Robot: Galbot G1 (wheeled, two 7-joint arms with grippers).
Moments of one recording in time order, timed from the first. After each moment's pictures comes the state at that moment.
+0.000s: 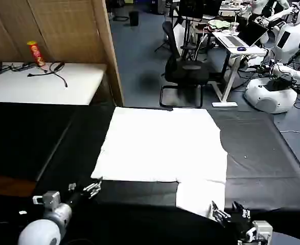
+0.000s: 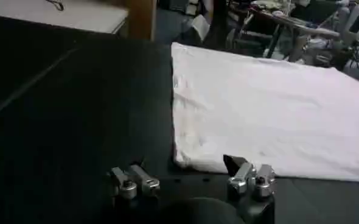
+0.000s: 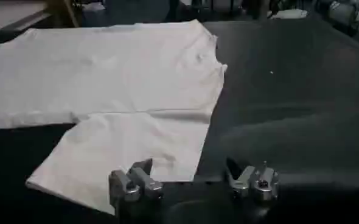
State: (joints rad) left arm 1.55 -1.06 -0.57 -2.06 -0.68 0.44 -0.10; right arm -1.84 1.29 0.65 2.29 0.39 -0.53 0.14
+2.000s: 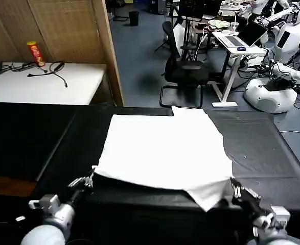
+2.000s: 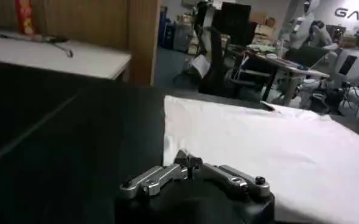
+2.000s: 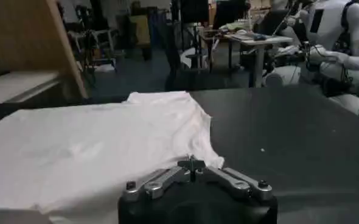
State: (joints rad) left arm 1.49 -1.11 -0.52 -2.11 -0.58 0.36 -0.17; right arm -1.49 1.11 0.69 2.08 0.57 -0.39 0.10
